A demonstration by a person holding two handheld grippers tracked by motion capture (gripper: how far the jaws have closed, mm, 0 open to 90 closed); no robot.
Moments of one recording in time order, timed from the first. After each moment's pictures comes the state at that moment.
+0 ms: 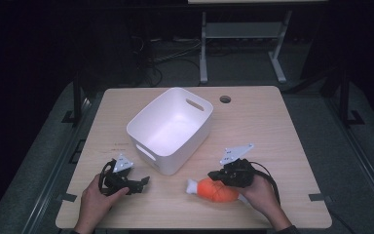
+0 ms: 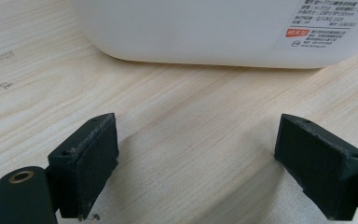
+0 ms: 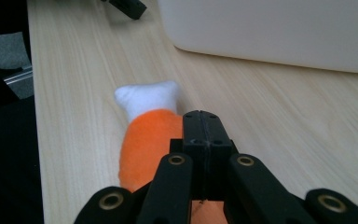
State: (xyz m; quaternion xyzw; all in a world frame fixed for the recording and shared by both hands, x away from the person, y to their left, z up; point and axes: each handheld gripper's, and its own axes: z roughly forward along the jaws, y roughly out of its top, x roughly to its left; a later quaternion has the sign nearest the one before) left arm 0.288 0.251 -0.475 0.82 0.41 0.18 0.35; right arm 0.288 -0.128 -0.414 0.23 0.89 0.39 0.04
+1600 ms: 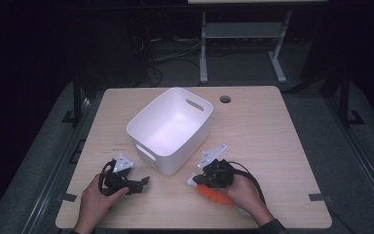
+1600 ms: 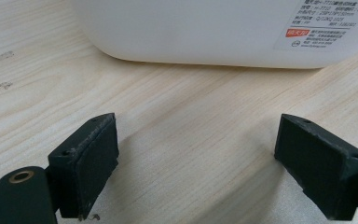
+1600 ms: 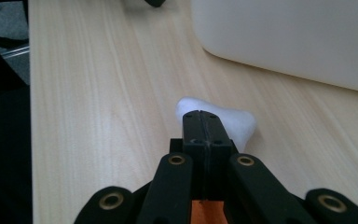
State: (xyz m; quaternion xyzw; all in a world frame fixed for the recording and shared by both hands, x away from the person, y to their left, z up) left arm 0.288 0.251 -0.475 0.82 0.41 0.18 0.35; right arm 0.298 -0.078 -0.426 0.18 0.92 0.35 0.02
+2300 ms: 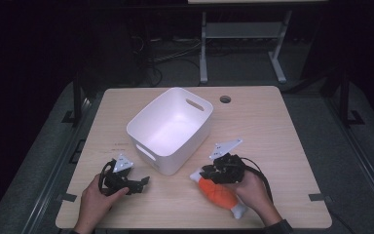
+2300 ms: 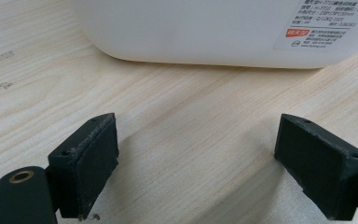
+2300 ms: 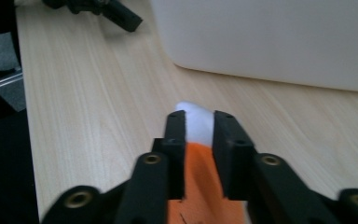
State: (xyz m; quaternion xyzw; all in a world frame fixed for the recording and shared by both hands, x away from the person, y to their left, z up) left arm 0.288 0.251 -0.476 0.82 0.41 0.18 0.35; right arm 0.296 -0.104 -0.404 0.24 0.89 0.37 0.04
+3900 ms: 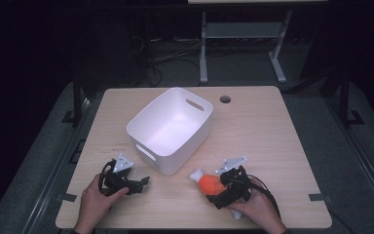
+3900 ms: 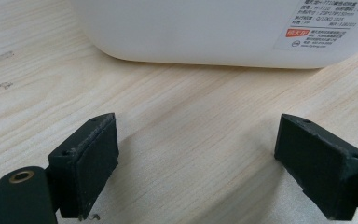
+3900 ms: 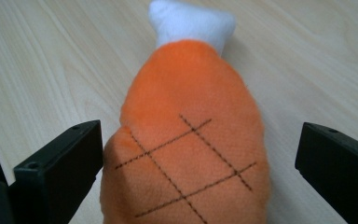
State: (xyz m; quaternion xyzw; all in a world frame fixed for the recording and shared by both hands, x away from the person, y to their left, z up) left arm 0.288 0.251 -0.475 0.82 0.41 0.18 0.35; right arm 0.267 -0.118 -0.445 0.33 0.89 0.31 0.05
